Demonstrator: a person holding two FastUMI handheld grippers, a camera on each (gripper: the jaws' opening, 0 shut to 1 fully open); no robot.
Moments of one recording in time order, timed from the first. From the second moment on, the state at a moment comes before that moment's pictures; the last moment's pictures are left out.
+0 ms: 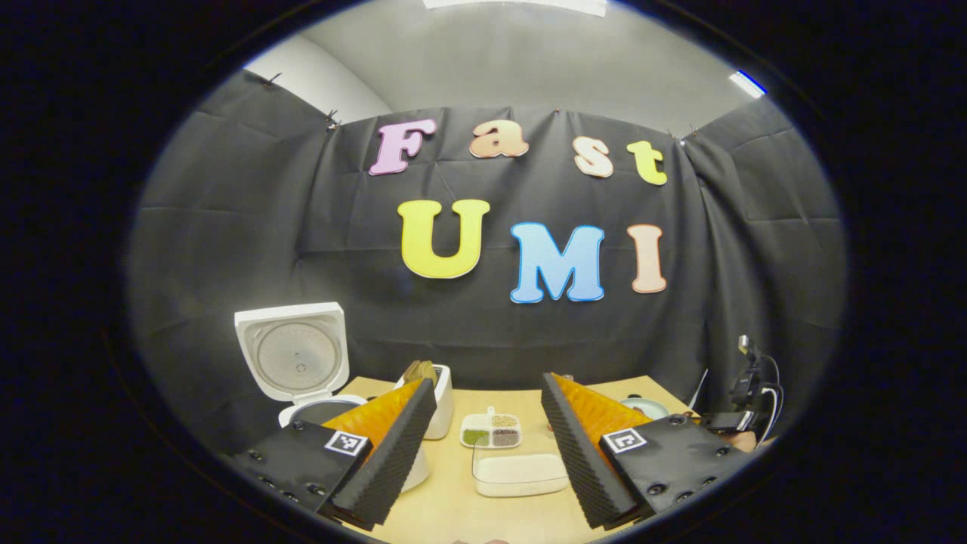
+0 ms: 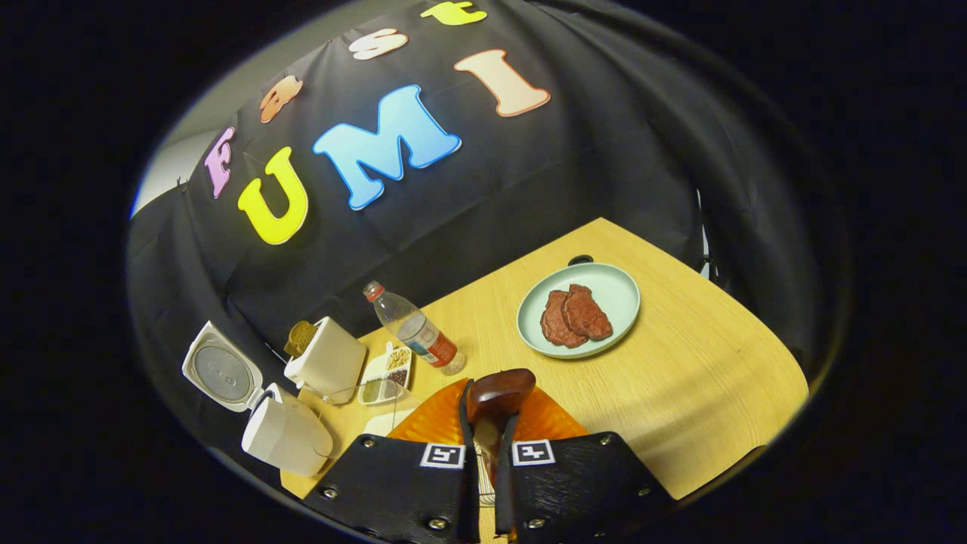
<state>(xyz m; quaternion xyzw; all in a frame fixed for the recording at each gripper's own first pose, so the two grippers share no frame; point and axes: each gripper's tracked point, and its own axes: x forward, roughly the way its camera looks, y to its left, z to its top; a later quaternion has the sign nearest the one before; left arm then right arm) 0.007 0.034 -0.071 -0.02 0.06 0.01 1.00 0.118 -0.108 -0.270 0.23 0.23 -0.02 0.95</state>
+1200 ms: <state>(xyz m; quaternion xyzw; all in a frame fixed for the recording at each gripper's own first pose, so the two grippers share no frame) -0.037 0.146 -0.074 0.00 0.04 -0.02 1.00 0.206 0.099 -0.284 0.06 0.21 0.06 0.97</state>
